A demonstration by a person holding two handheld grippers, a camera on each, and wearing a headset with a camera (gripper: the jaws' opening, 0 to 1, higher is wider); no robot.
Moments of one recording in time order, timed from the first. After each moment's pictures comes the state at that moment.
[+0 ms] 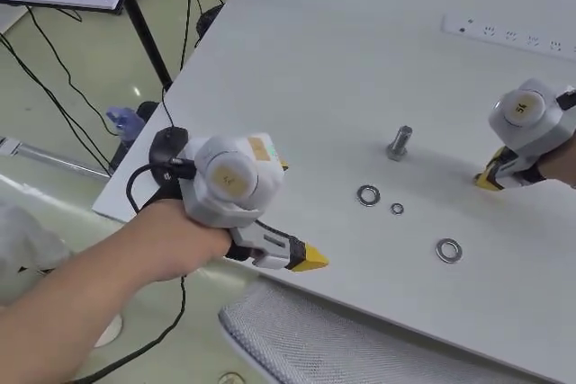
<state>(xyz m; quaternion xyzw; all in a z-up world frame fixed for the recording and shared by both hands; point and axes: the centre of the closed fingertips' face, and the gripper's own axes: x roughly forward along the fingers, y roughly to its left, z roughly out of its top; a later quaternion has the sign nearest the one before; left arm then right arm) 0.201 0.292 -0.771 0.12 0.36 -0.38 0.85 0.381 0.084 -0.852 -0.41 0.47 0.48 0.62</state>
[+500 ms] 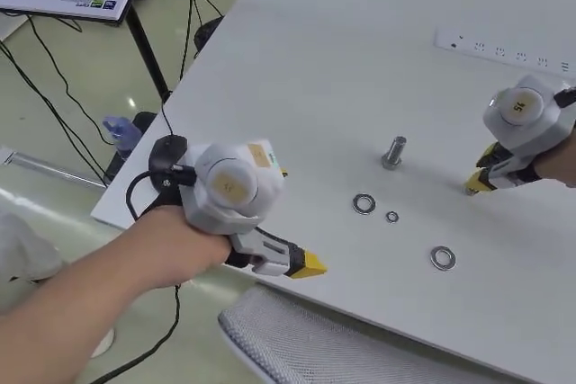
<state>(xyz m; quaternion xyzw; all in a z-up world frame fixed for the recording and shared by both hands) 0.198 0.289 -0.762 0.12 0.35 -0.38 0.85 0.375 0.105 -0.820 -0.42 0.44 0.50 0.62</state>
